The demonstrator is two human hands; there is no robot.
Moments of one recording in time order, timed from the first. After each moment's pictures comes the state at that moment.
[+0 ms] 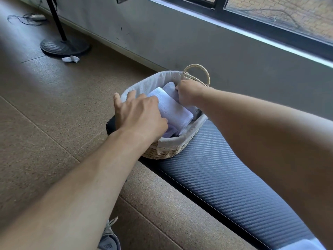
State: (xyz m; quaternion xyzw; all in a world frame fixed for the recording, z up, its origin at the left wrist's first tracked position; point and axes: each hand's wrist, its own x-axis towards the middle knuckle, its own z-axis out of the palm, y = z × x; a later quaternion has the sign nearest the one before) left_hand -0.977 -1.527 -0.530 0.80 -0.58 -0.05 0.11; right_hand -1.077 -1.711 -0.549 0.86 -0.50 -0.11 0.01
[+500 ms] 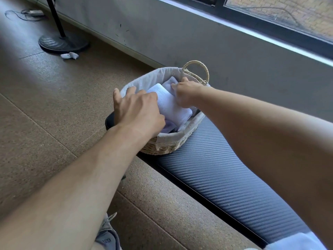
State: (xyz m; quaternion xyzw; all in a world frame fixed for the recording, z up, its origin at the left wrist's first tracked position) left_hand -0.976 -1.527 -0.533 0.80 -0.59 -0.03 0.11; right_hand -1.081 -1.695 -0.552 0.86 -0.48 -0.17 0.05
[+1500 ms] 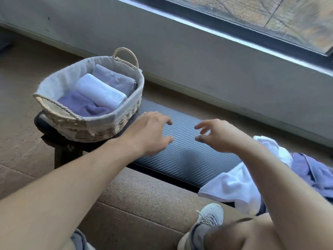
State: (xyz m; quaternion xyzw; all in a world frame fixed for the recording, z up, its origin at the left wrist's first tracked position) left_hand -1.118 -1.501 -0.559 0.54 -0.81 -0.18 0.15; right_hand -1.350 -1.515 -0.538 0.71 -0.68 -0.05 -0.18
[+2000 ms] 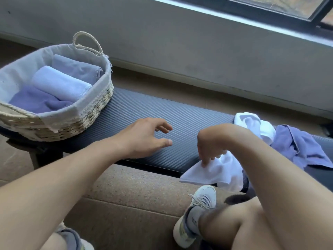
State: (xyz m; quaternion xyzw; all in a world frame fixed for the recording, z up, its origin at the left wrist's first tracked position) left_hand -1.169 -1.488 -0.578 0.47 -0.81 -0.34 0.11; right_hand -1.380 -1.485 -0.552 0.67 -0.57 -0.44 -0.17
